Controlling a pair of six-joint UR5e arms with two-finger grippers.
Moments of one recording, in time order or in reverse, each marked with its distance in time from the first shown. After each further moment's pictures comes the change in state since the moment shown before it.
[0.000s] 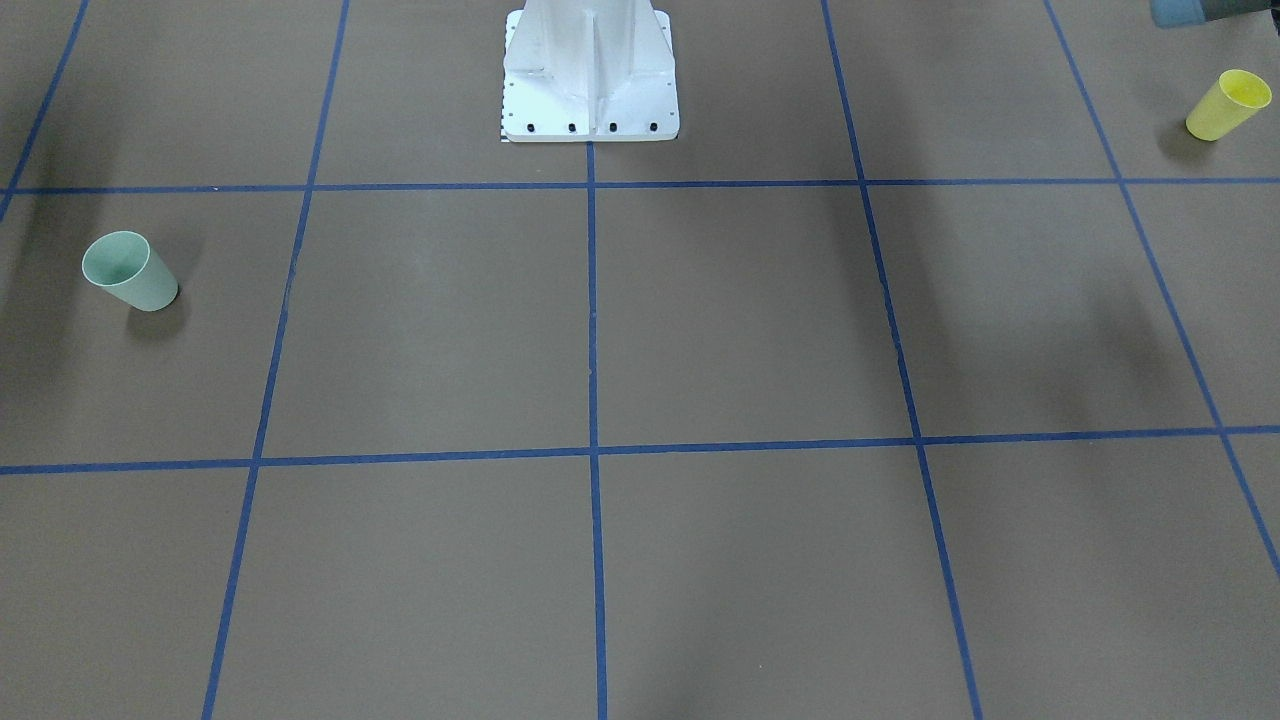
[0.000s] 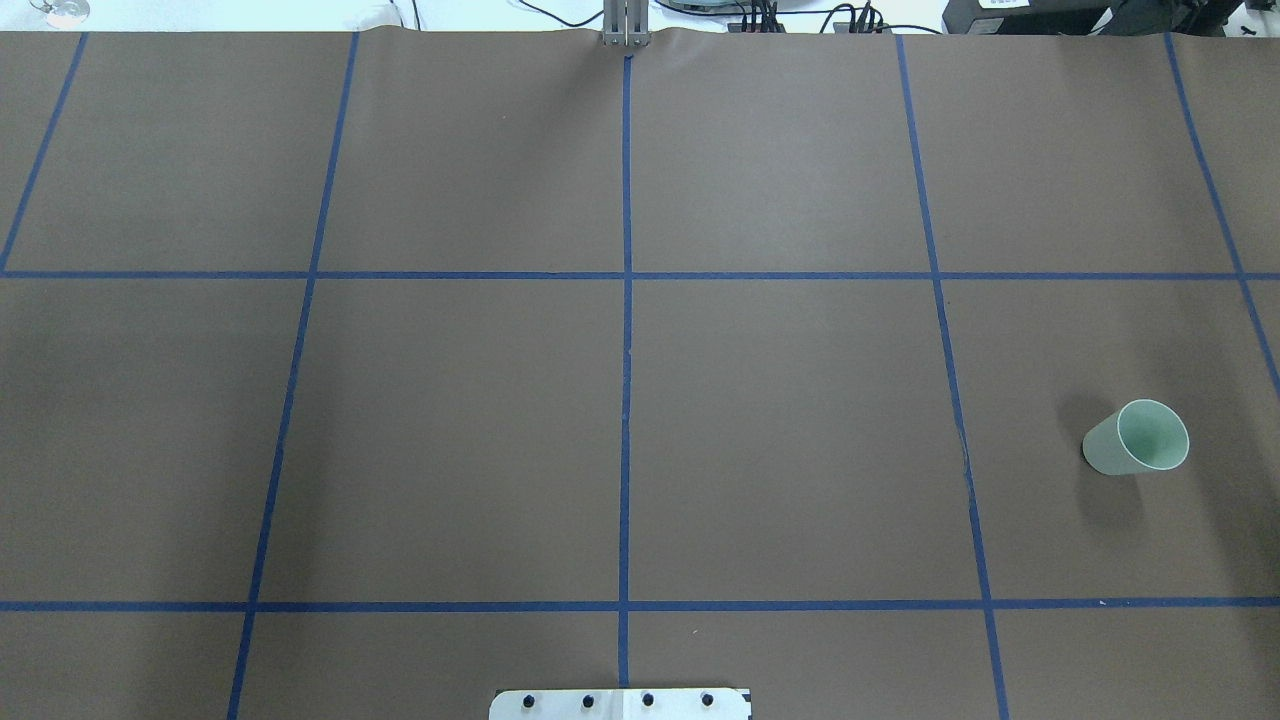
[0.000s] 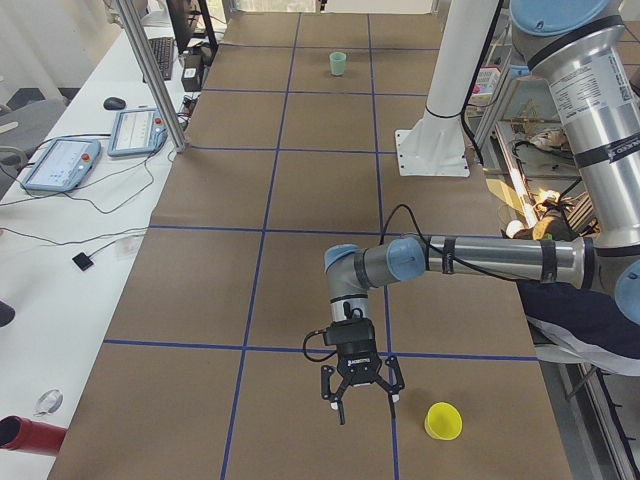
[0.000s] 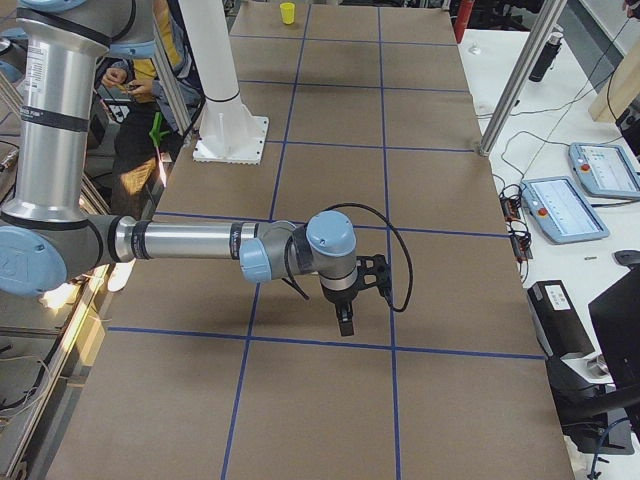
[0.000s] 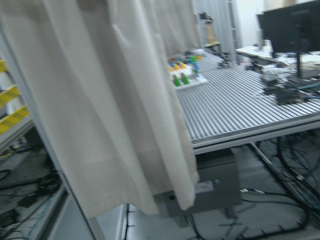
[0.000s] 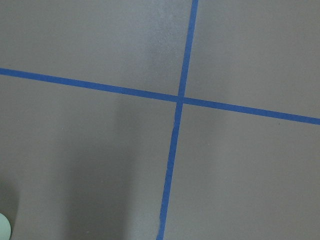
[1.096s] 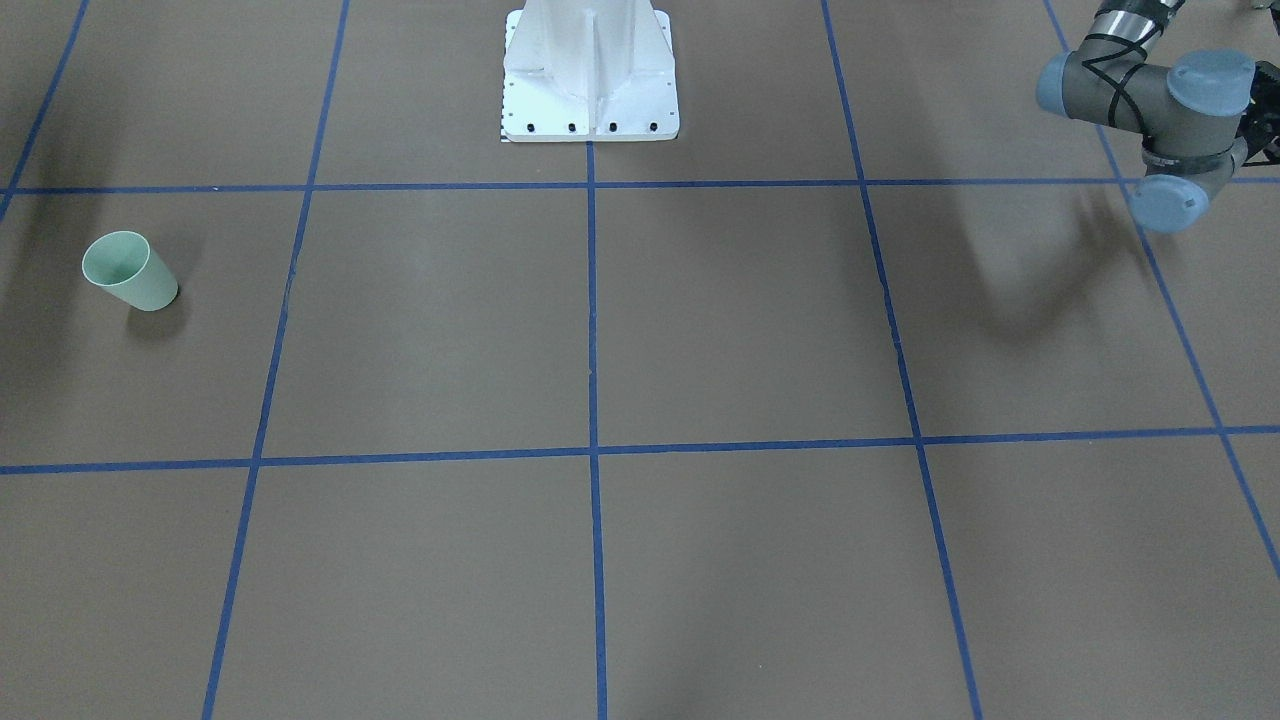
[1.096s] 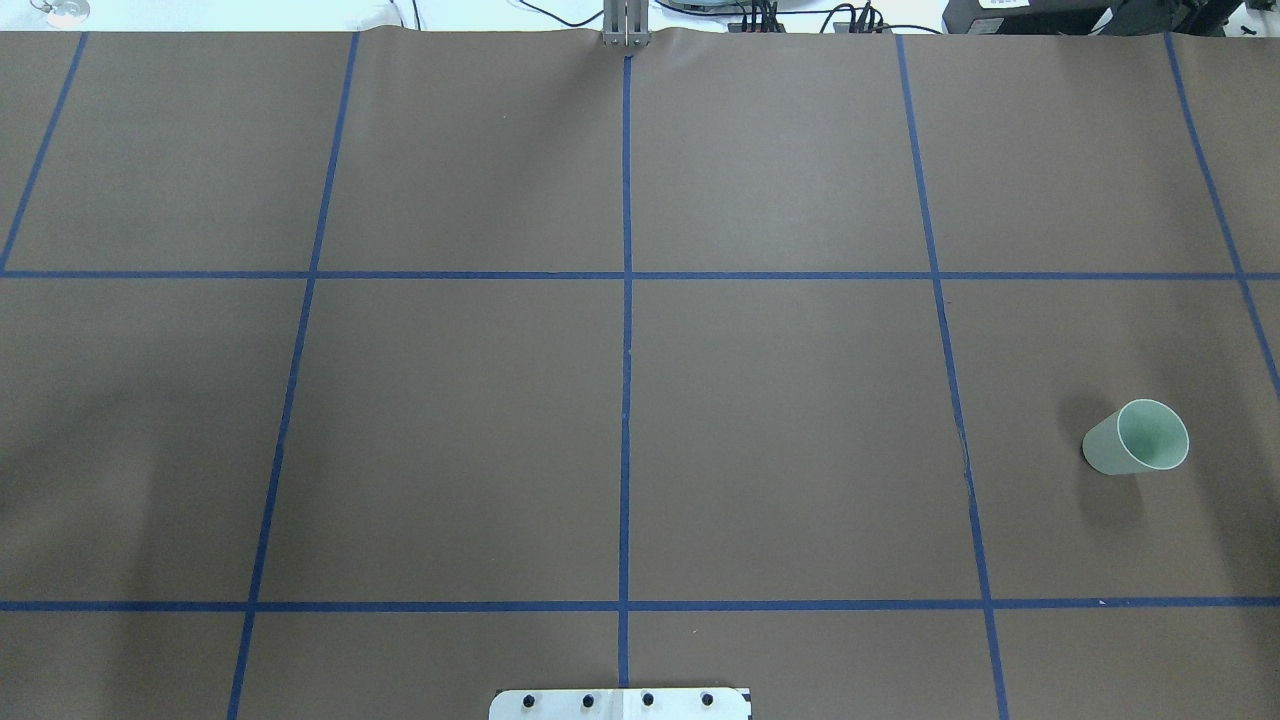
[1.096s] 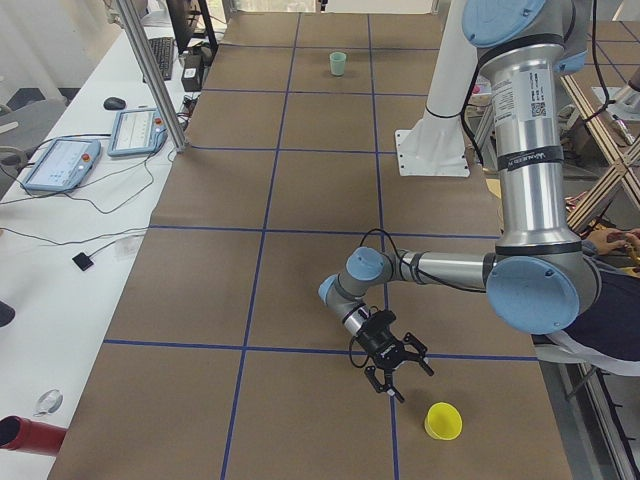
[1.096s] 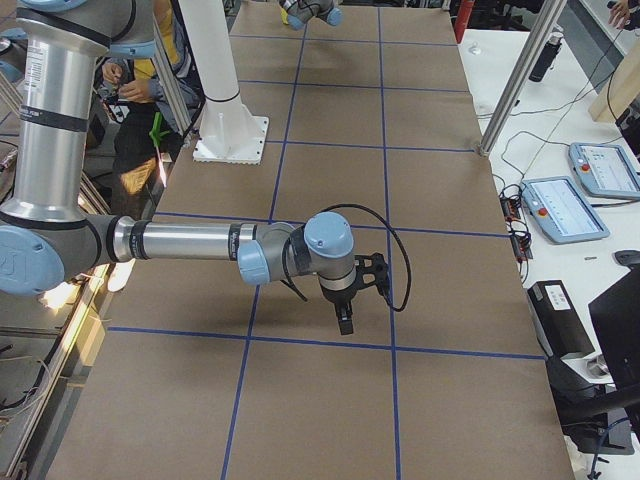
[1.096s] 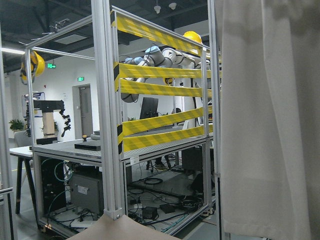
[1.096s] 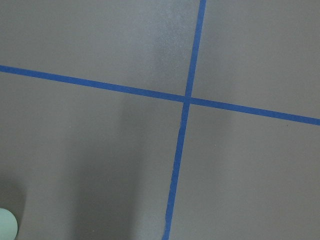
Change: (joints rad) left arm 0.349 -0.203 0.324 0.316 -0.511 -0.564; right arm 0.000 -0.006 -0.002 0.026 0.021 0.000
